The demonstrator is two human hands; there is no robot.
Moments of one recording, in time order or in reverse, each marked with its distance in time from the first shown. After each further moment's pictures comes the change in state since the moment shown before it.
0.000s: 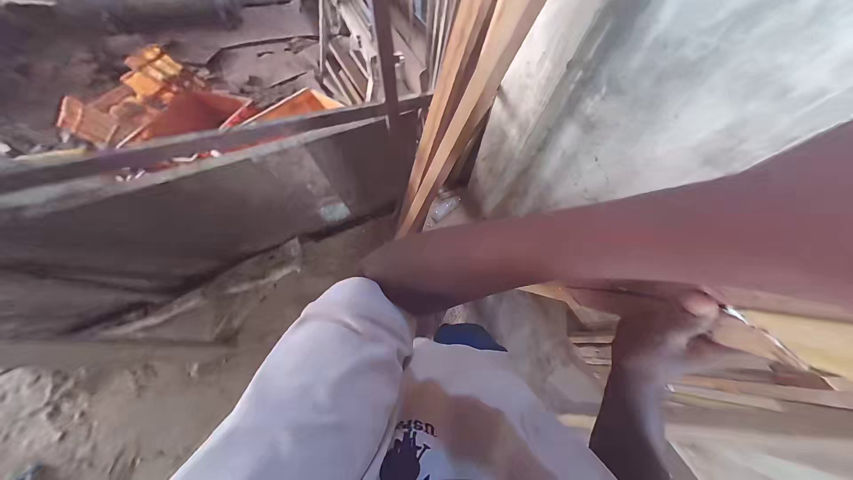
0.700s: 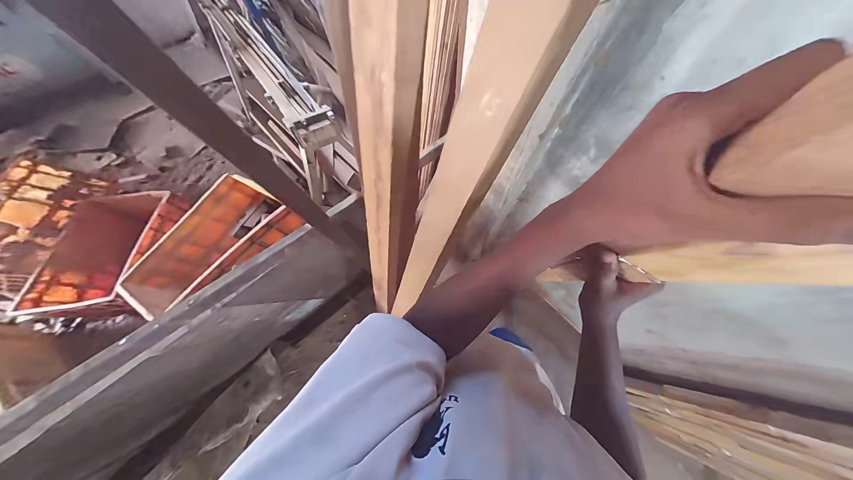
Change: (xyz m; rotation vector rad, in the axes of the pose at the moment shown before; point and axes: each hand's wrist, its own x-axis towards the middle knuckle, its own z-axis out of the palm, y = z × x) left_hand 0.268 -0.181 -0.193 -0.412 -0.074 0.094; right_hand 0.178 0.356 0.207 -0.128 0.045 0.050
